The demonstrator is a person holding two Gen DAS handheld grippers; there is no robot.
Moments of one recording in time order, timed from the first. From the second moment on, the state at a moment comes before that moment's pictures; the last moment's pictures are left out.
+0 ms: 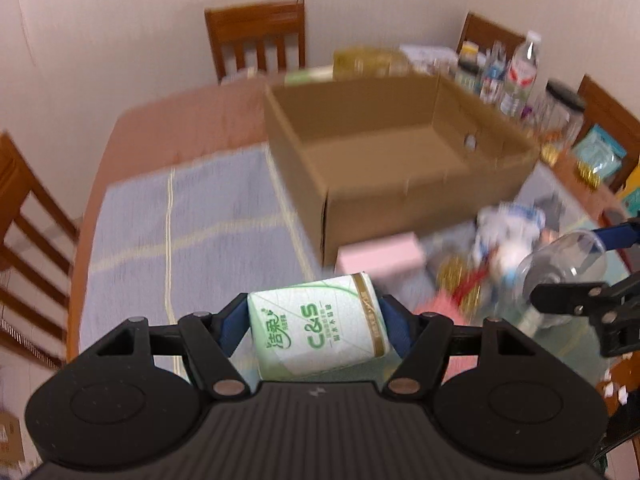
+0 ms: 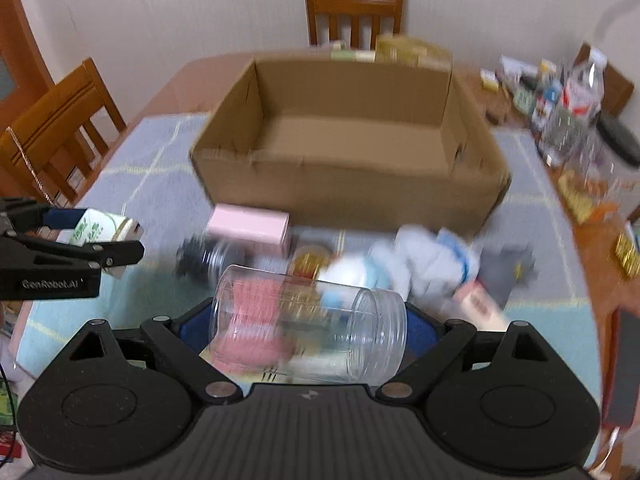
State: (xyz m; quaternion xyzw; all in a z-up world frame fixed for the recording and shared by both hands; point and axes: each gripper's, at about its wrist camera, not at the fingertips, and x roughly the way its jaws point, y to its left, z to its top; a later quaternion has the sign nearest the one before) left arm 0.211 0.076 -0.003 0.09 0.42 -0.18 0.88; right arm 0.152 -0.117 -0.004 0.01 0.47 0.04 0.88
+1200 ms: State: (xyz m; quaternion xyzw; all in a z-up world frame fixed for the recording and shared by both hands) left arm 0.253 -0.004 0.013 0.04 0.39 -0.05 0.92; right arm 0.246 -0.187 0.007 -0.05 0.40 0.12 0.91
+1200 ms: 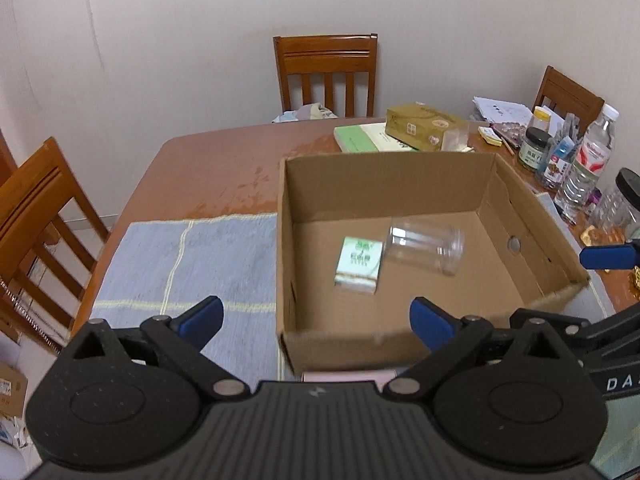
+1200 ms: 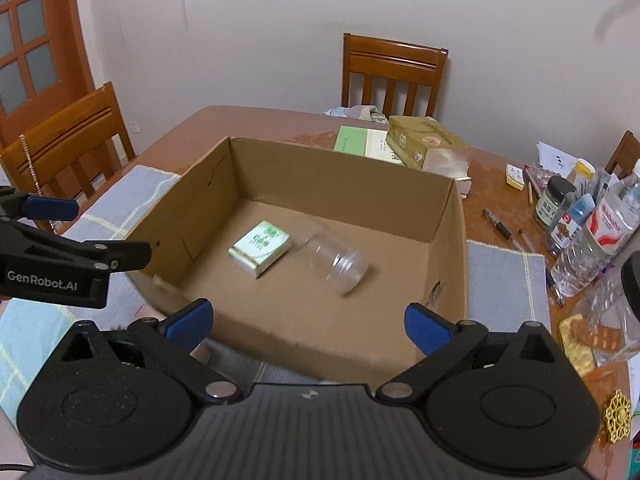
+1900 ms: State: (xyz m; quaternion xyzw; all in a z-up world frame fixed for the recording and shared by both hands) left arm 0.134 0.003 -0.032 0.04 0.42 -0.08 0.90; right arm 0.106 -0.189 -0.037 -0.06 0.43 0.08 0.90
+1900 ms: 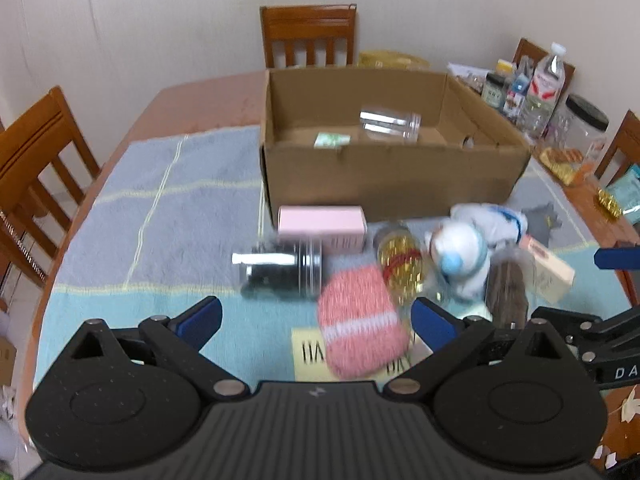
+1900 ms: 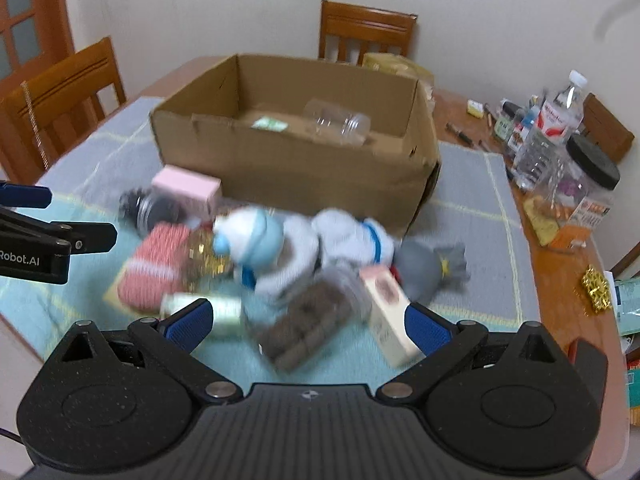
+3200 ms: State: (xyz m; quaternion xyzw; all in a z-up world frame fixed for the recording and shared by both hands) left arm 0.070 -0.028 -0.089 -0.07 0.46 0.09 0.88; right arm 0.139 -0.210 -0.082 -0.13 0.46 0.32 0.82
